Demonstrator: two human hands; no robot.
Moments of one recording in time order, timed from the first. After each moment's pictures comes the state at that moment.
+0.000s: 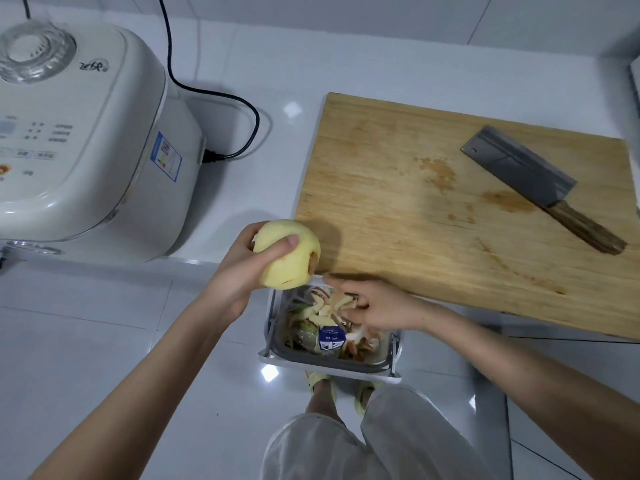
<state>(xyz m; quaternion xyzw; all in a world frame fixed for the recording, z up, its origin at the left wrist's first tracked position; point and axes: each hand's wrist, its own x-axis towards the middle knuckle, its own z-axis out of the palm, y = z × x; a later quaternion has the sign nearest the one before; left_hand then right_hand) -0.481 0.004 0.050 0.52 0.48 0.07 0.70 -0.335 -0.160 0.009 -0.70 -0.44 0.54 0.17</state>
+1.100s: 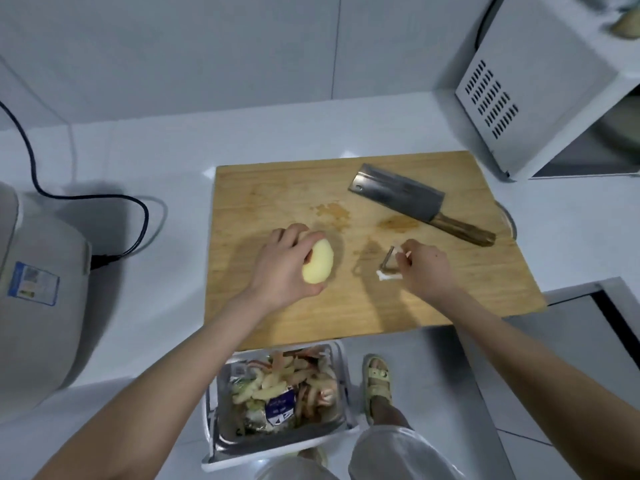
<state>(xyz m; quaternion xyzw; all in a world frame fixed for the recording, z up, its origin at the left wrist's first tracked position) -0.308 -0.036 0.030 0.97 0.07 0.01 0.22 -0.185 -0.253 0.017 -0.96 -0.19 0.13 0.14</state>
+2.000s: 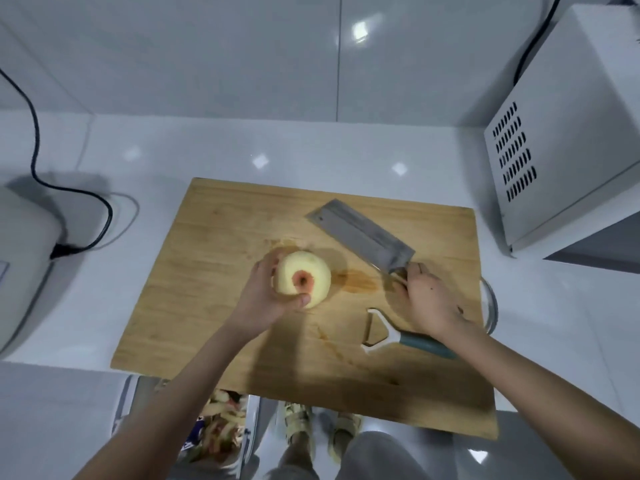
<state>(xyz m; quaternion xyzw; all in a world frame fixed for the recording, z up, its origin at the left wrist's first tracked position) -0.212 -0.120 0.013 0.78 0.37 0.06 0.51 -0.025 -0.313 0.006 -0.91 -0.39 0.15 0.06</state>
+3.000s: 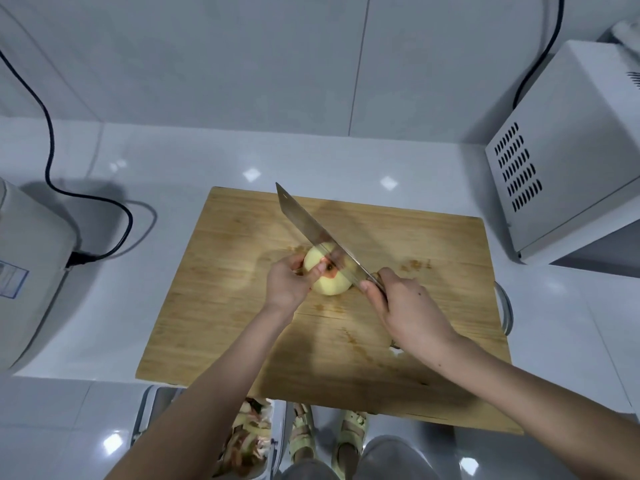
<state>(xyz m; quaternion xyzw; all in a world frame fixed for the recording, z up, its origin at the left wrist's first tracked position) -0.194 -0.098 0.013 0.64 0.43 0.14 0.62 -0.121 -0.259 0.097 -0.88 -0.40 0.19 0.19</state>
